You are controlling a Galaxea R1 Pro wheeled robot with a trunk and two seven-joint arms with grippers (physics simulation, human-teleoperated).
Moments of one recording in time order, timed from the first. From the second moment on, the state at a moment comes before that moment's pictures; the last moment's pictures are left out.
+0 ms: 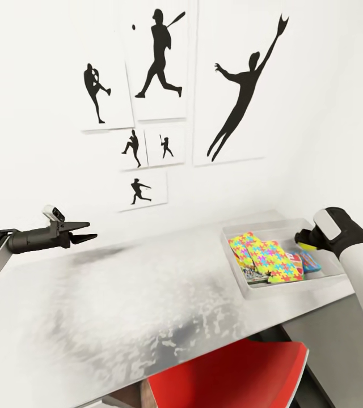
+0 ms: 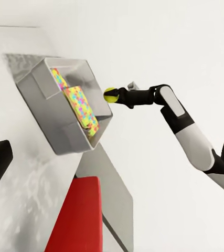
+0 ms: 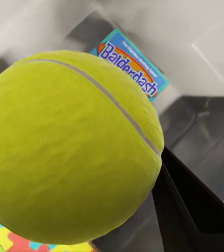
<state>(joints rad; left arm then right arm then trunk) -0.99 0.55 -0.14 -0.77 0.50 1.02 -1.49 -1.28 -0.35 0.09 -0.41 -0.62 0.89 -0.53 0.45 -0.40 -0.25</state>
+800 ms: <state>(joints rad) -0.99 0.55 -0.13 -0.77 0.50 1.02 -1.49 -1.28 -0.40 0.09 -0.40 -0.62 0.88 -0.53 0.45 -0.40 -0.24</state>
